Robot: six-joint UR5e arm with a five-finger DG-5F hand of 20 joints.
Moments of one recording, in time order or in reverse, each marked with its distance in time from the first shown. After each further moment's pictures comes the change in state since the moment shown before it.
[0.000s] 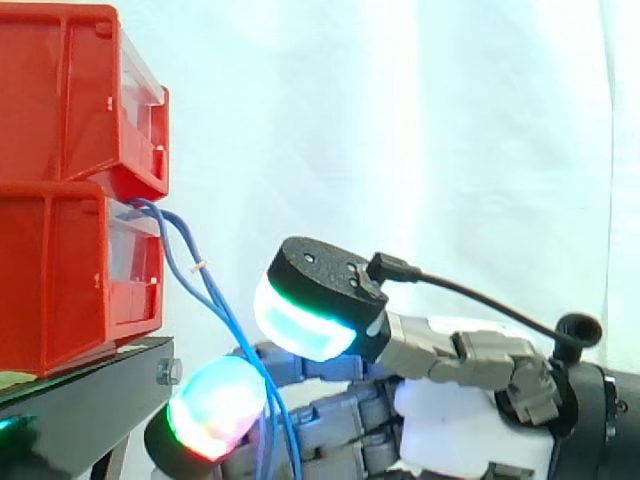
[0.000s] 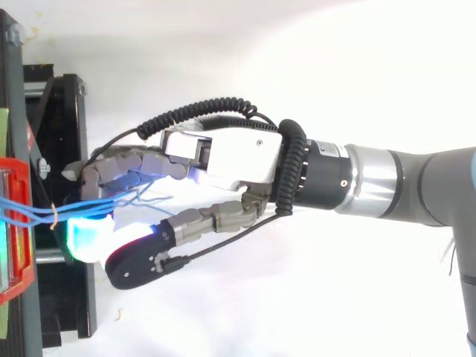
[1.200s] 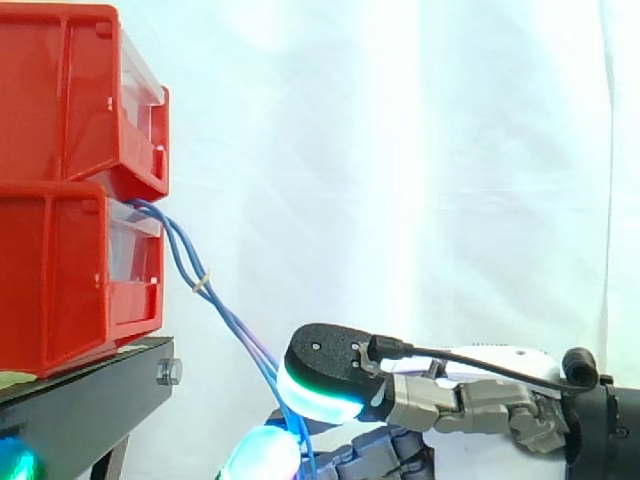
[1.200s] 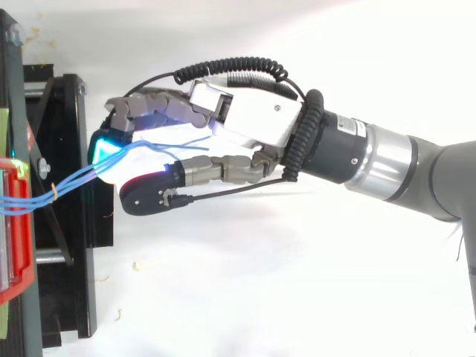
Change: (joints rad) arm -0.008 0.017 -0.037 -0.082 0.166 -0.133
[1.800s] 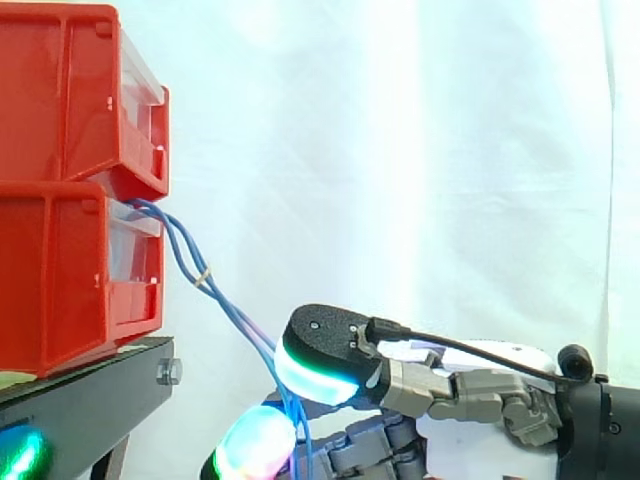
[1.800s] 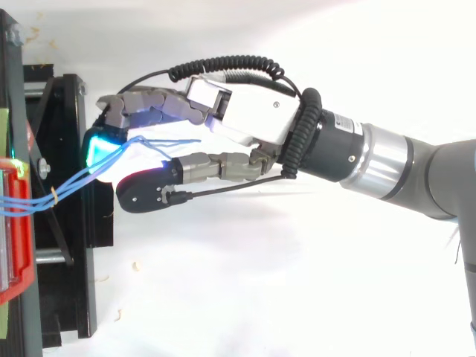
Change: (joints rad) arm -0.004 -0.006 0.000 0.046 -0.004 0.021
